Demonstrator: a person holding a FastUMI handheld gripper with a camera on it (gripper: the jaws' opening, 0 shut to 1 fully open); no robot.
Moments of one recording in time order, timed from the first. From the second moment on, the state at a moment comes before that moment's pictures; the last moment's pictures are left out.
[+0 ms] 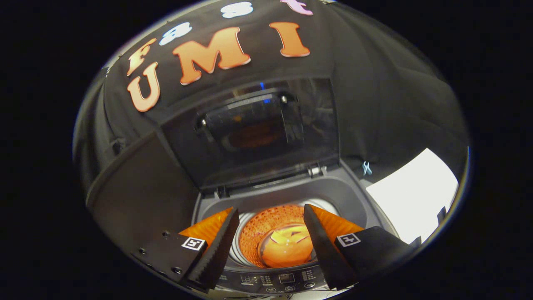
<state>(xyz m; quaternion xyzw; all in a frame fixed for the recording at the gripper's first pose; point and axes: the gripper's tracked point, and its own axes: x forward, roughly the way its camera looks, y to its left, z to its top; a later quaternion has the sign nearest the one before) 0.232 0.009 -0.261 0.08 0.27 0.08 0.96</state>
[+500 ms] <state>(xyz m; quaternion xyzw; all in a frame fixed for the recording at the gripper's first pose) 0.320 0.034 -0.106 0.06 0.16 0.13 0.98</state>
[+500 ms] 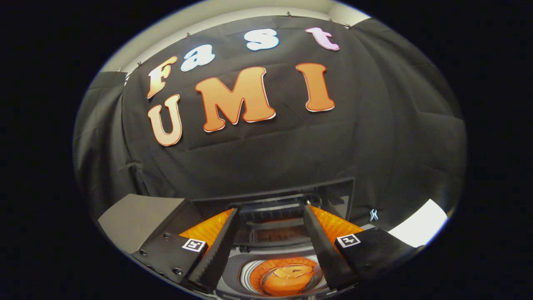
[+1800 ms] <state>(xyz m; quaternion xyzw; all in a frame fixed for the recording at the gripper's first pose) 0.421 0.072 -0.152 -0.01 0.16 0.08 0.98</state>
